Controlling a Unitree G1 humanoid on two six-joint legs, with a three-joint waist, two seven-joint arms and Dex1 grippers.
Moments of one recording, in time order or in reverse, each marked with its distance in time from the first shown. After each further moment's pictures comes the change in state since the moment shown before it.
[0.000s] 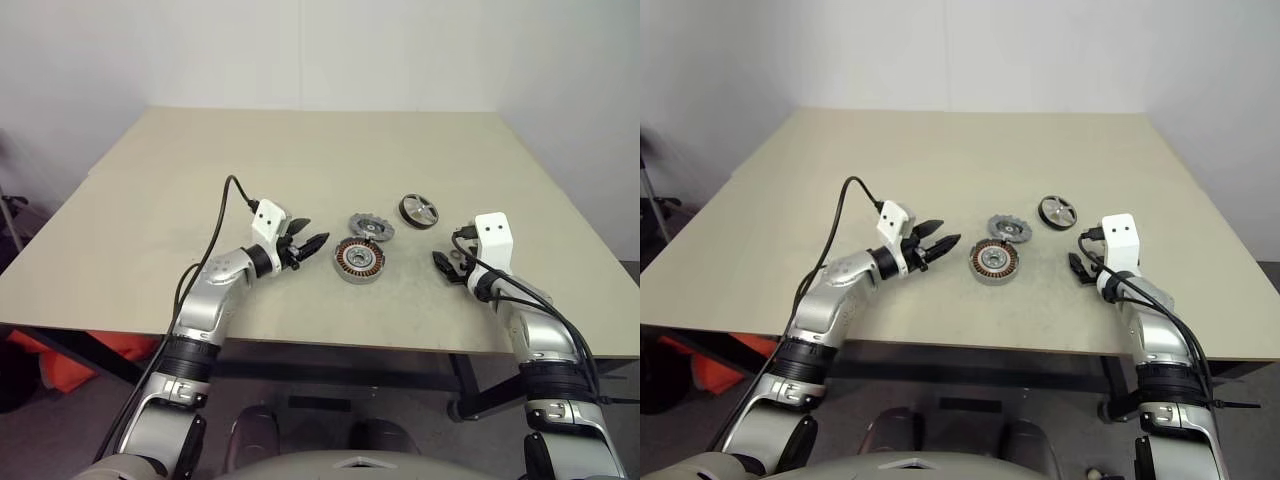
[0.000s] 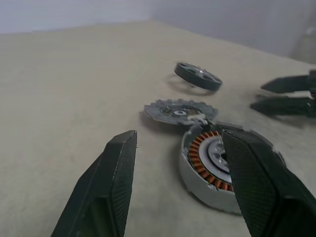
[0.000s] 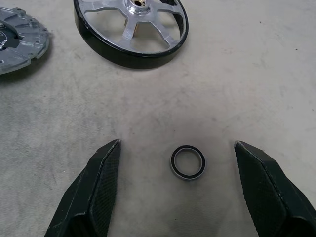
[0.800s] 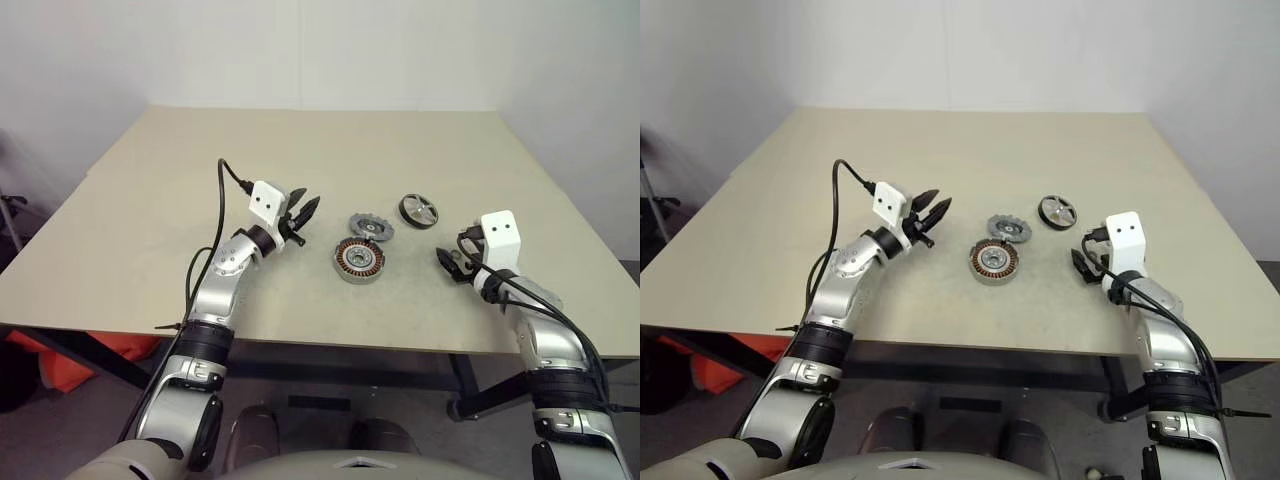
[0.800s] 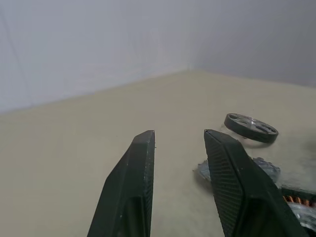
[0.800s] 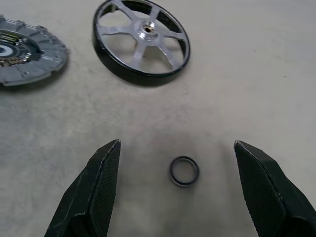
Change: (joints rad) left arm -0.079 -0.098 0.065 0.182 0.111 -0.317 0.150; right arm 0.037 -0.012 0.001 -0.049 0.000 -0.078 0.043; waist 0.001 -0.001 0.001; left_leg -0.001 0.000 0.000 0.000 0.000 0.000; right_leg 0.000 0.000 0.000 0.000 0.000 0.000
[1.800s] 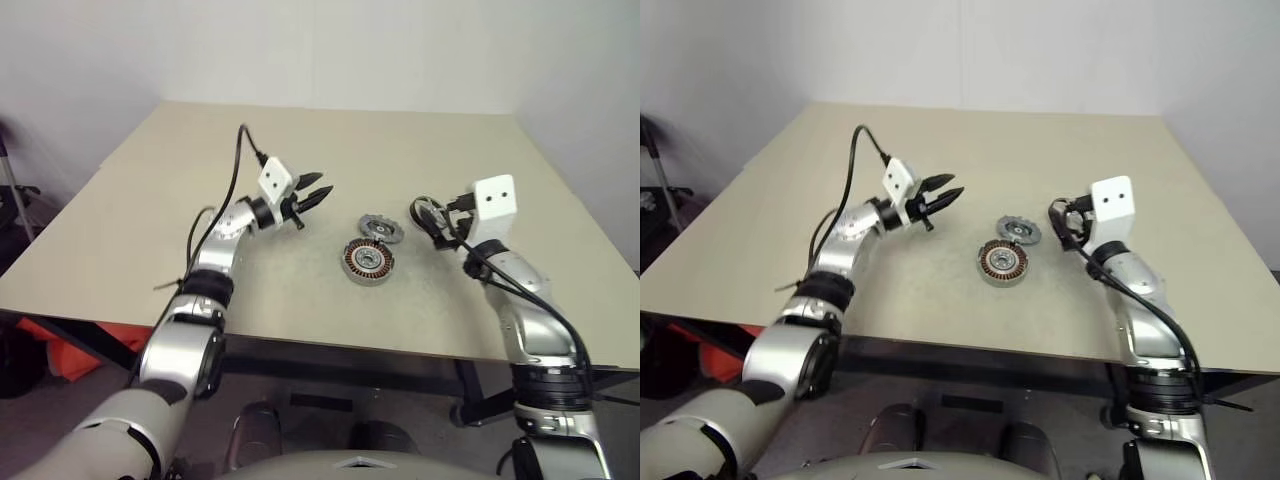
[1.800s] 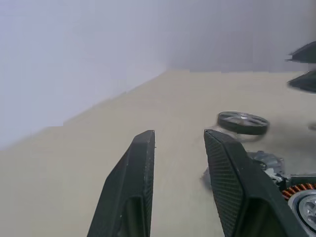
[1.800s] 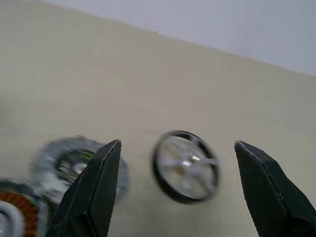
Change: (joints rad) left arm -0.199 0.017 0.101 0.338 0.054 -0.237 -0.207; right arm -0.026 -0.007 0.003 -0.259 0.013 0.013 -0.070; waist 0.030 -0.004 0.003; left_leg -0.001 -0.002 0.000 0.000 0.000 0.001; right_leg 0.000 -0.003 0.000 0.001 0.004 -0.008
